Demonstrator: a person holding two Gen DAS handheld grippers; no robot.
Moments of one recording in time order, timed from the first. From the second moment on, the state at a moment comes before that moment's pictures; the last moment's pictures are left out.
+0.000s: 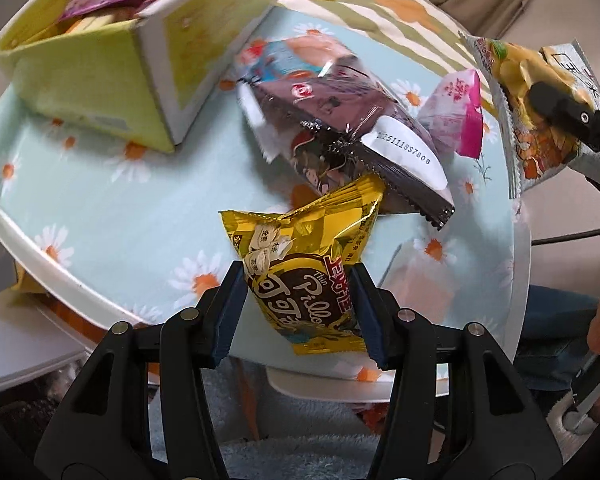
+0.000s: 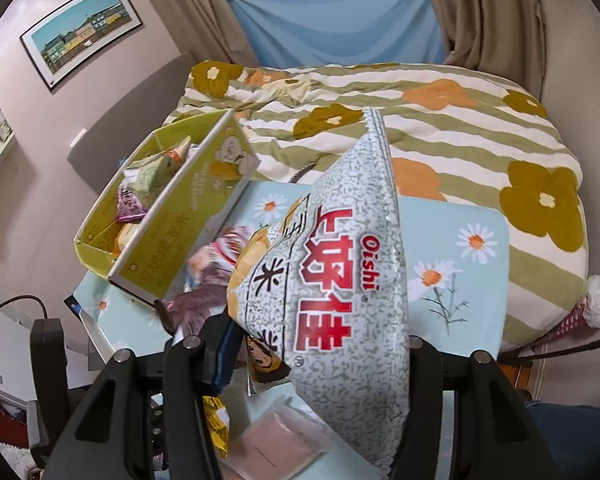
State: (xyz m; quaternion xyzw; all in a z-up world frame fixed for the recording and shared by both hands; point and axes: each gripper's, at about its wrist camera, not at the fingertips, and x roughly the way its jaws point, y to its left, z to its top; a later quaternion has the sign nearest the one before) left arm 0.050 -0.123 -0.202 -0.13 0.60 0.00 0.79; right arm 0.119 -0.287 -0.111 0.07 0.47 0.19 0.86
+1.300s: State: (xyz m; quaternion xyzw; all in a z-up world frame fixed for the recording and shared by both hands) left arm 0.174 0.127 -0.068 -0.07 0.50 0.01 0.86; right arm 0.175 -0.048 -0.052 0.05 0.45 0.26 0.85
